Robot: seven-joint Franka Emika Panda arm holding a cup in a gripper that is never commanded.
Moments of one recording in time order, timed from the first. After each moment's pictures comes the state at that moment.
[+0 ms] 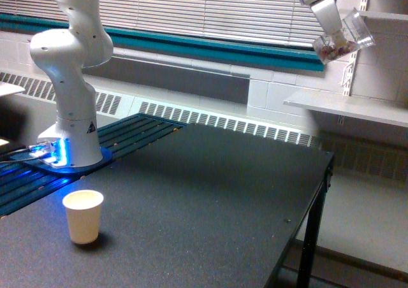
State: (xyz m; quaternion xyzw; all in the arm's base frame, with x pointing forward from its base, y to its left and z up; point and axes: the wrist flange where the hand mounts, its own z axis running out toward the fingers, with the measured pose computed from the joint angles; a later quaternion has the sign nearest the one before) arm 0.635 0.124 0.517 -0.91 0.28 -0.24 0.18
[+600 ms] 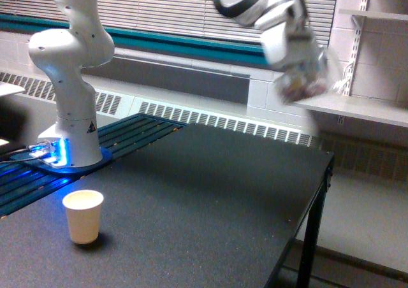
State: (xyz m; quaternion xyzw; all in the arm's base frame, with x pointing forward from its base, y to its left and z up) arm 0.605 -0.049 0.421 -0.86 0.45 -0.23 0.03
